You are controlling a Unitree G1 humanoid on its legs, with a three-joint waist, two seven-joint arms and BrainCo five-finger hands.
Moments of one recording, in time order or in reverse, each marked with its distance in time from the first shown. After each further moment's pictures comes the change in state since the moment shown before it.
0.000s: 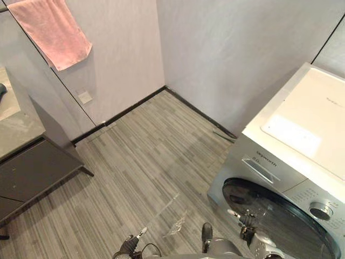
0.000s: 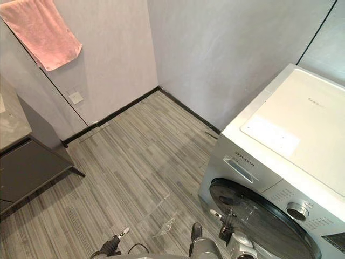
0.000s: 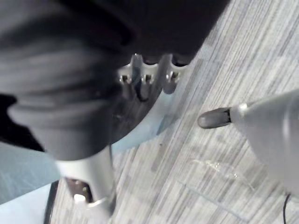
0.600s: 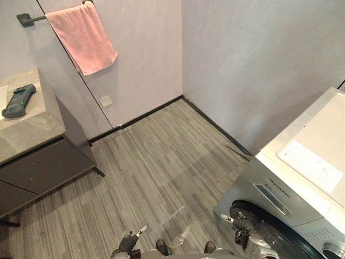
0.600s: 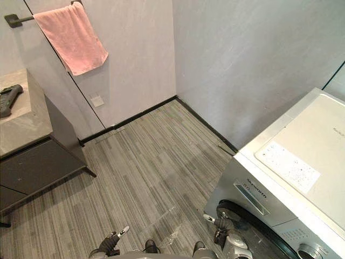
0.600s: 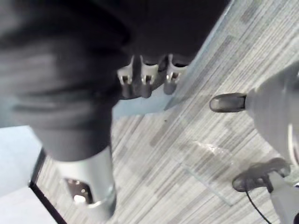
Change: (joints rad) left arm 0.000 0.013 -0.015 0.004 0.059 0.005 -0.002; right arm -0.028 0.024 0.077 0.026 -0.045 -0.001 -0.003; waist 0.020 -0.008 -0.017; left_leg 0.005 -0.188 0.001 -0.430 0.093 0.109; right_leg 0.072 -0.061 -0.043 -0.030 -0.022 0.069
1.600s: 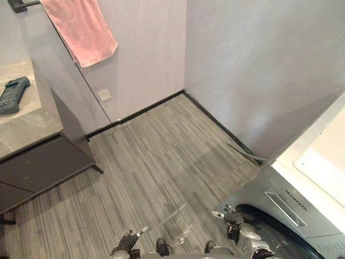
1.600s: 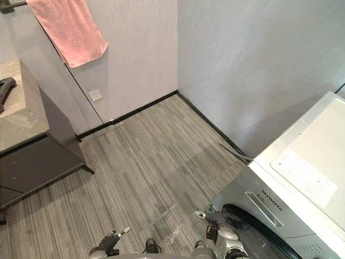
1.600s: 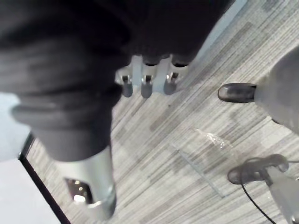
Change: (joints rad) left arm -0.016 0.024 -0.054 0.012 0.000 0.004 0.004; right arm -0.066 0.018 0.053 0.014 -0.024 -0.001 0.003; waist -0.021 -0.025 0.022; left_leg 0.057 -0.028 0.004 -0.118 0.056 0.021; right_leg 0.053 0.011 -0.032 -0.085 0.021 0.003
